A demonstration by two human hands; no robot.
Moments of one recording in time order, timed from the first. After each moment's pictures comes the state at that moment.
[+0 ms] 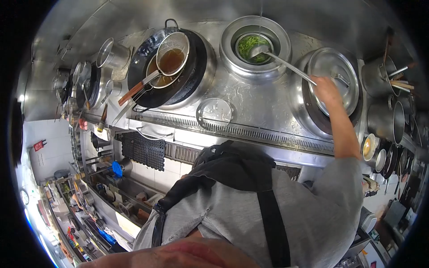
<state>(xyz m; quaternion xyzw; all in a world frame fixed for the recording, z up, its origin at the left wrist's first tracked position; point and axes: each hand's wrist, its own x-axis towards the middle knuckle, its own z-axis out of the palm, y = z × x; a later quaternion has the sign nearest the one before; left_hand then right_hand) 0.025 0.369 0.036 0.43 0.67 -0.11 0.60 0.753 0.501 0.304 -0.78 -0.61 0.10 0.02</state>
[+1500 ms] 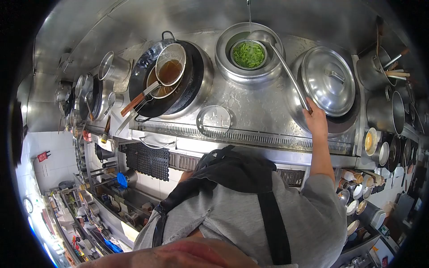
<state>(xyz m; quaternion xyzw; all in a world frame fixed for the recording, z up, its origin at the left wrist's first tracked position) 0.080 0.443 0.071 0.40 0.72 -0.14 0.55 0.687 0.415 0.276 -0.86 -0.39 0.18 0.28</state>
